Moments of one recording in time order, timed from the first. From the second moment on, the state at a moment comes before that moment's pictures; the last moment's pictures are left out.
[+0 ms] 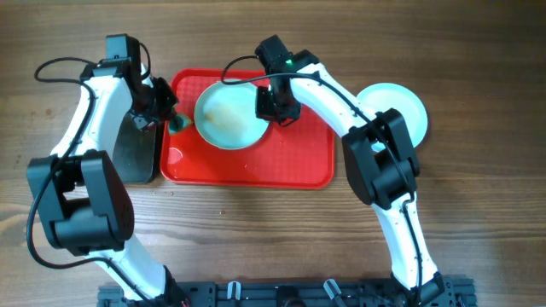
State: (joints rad) left arm 0.09 1.91 1.44 -0.88 0.21 -0.51; right arm 0.53 2.39 1.95 -0.96 -0.22 0.58
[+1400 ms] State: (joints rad) left arm 0.09 1.91 1.44 -0.88 0.20 -0.50; right arm 0.62 1.99 1.92 -1.29 0.62 0.60
